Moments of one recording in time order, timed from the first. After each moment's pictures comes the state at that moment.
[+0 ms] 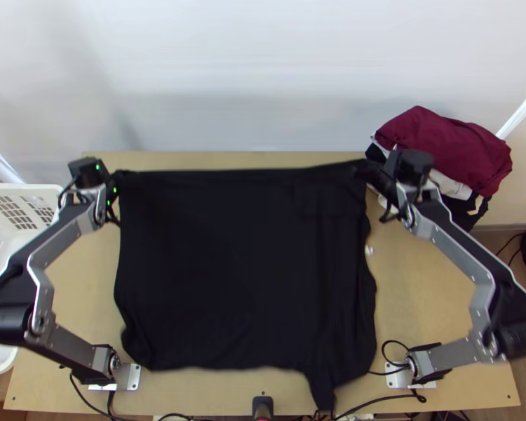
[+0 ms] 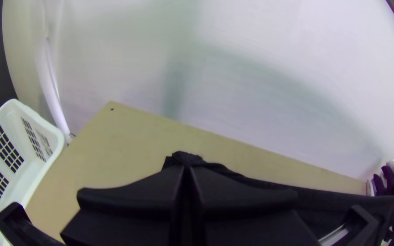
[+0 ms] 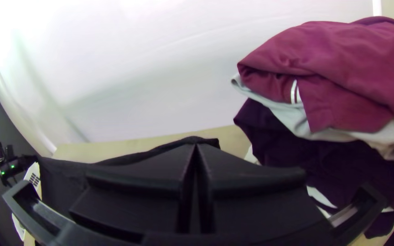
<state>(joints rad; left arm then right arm) 0.09 1.69 1.13 0.11 -0.09 -0.24 0.16 1.61 1.13 0.10 -0.08 0.33</state>
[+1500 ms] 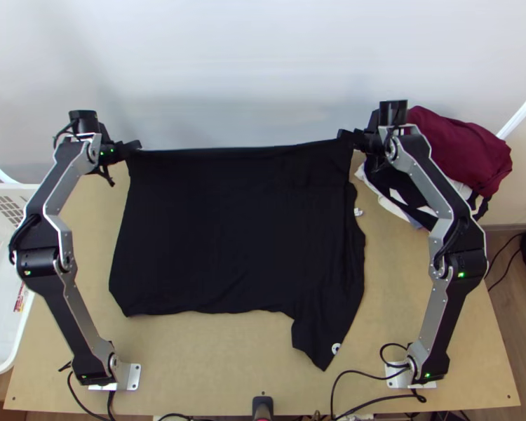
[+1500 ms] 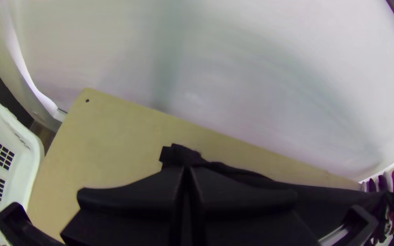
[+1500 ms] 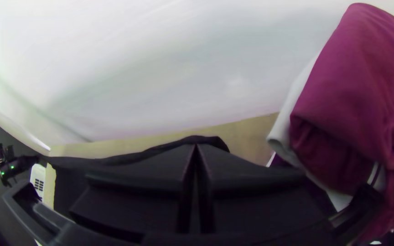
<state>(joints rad) 0.13 2.08 1.88 -0.55 0.05 -0.23 0.15 2.09 1.93 -0.51 -0.13 0.37</state>
